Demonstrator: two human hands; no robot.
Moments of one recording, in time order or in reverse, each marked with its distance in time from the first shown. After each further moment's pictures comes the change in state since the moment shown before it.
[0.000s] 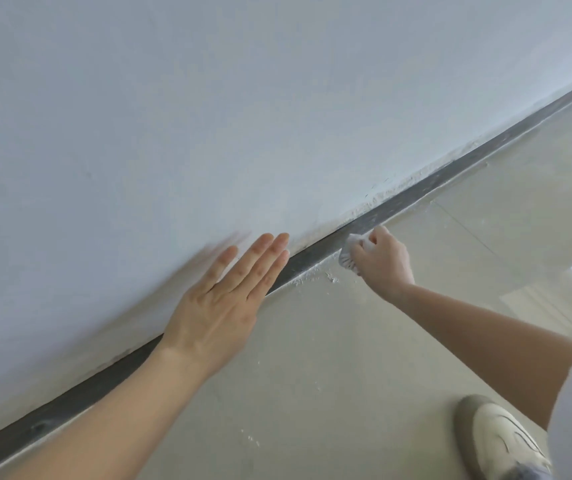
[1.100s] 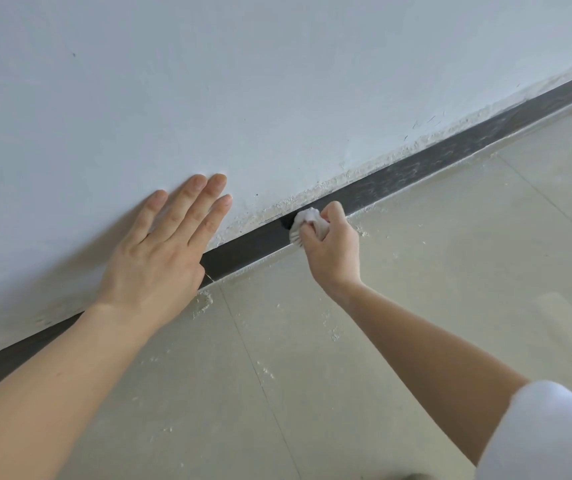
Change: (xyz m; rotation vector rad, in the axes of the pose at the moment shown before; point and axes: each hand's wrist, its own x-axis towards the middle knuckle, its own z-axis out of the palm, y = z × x) left_hand -0.052 -0.031 -0.023 0.172 -0.224 -0.100; right_hand -0.077 -0.033 0.075 0.470 -0.097 -0.220
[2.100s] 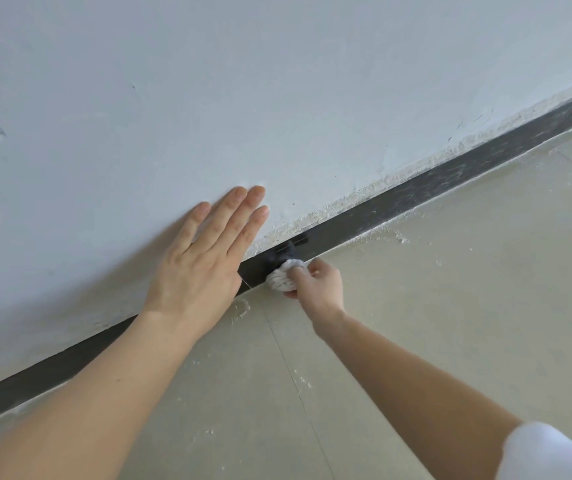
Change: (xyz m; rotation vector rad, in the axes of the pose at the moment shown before) left_hand 0.000 -0.003 -0.004 0.089 -0.036 0.035; right_hand -0.030 0.010 0.076 0.323 -0.115 0.534
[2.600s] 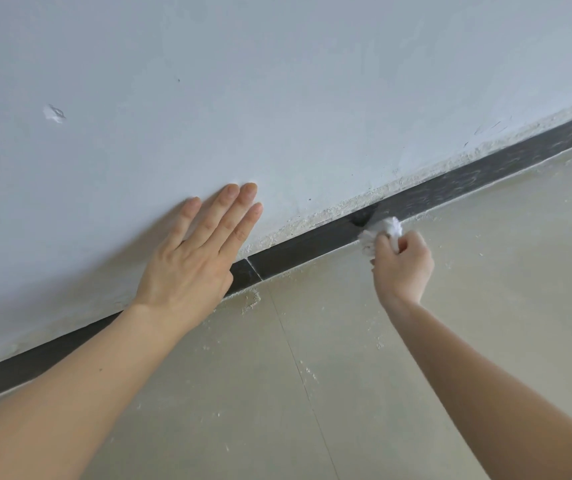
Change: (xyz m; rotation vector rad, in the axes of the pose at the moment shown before) left_hand -0.025 -0.017 -0.002 0.055 -0.029 -0.001; right_hand 0.019 -0.022 -0.076 -0.236 0.460 -0.362
